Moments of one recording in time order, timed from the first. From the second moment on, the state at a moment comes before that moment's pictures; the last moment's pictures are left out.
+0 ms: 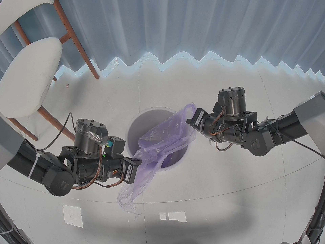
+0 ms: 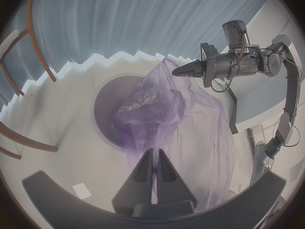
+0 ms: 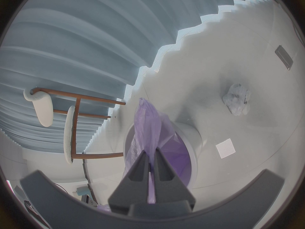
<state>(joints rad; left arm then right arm) -0.51 1.85 -0.74 -0.56 -0.15 0.03 0.40 2.08 -1.26 -0.43 0.05 0.79</state>
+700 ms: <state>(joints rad) -0.42 1.75 -0.70 -0.56 -0.16 -0.01 0.36 2.03 -1.25 -0.41 0.12 0.74</state>
